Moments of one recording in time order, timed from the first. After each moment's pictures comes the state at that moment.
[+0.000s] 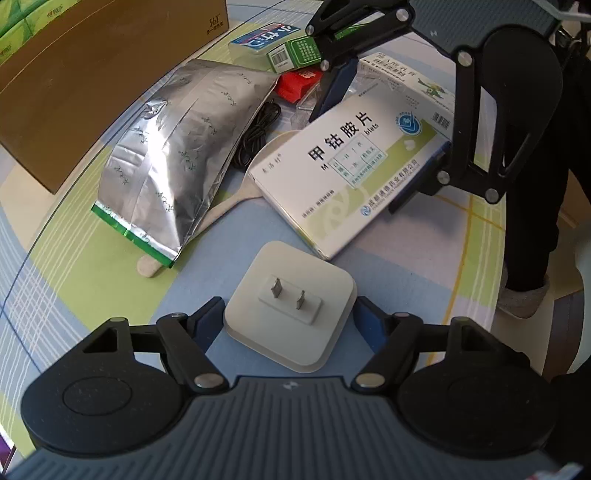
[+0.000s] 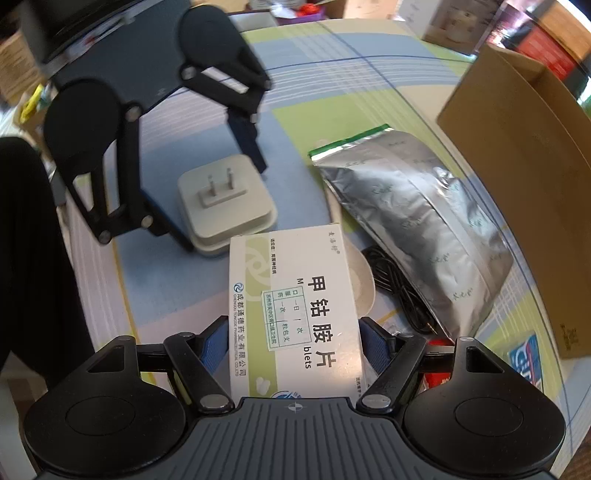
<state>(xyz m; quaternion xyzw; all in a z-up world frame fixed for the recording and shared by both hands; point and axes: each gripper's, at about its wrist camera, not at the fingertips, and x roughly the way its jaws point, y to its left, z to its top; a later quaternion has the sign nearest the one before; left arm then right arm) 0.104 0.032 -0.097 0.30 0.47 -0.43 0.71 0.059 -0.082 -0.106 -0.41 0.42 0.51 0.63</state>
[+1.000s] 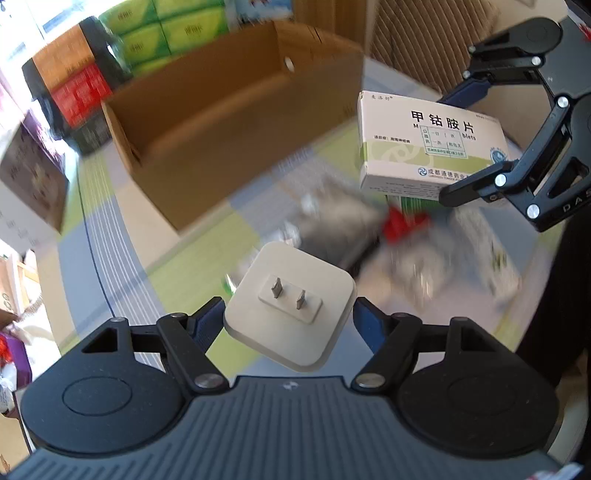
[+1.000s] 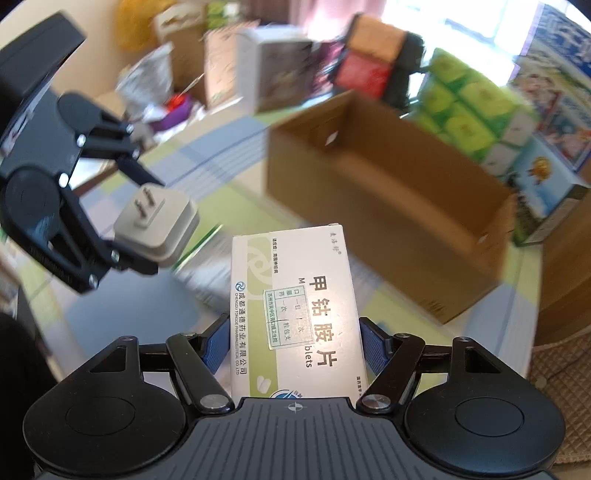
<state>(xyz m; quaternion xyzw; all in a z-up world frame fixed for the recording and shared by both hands) 0.161 0.003 0.034 0.21 0.48 -0.26 0.81 0.131 -0.146 0.039 -0.27 0.40 0.41 0.78</state>
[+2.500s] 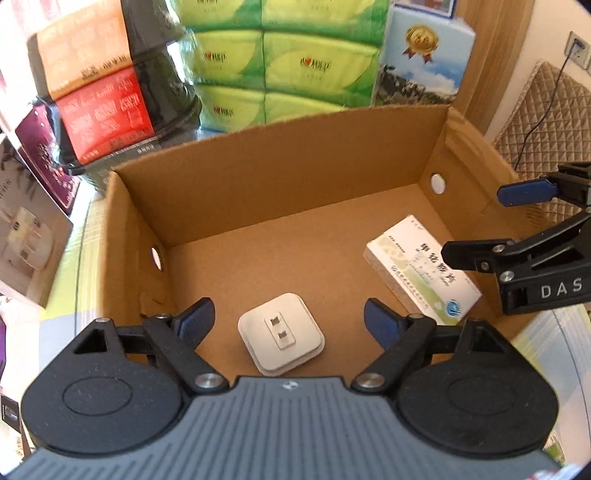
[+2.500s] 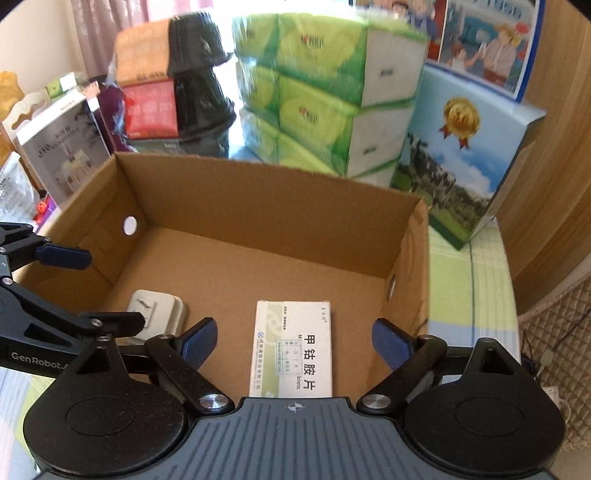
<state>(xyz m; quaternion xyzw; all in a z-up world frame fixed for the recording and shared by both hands) 0.404 -0.058 -0.004 0.09 0.47 -0.14 0.87 0.379 -0.140 -0.004 -0.13 0.43 0.28 0.85</state>
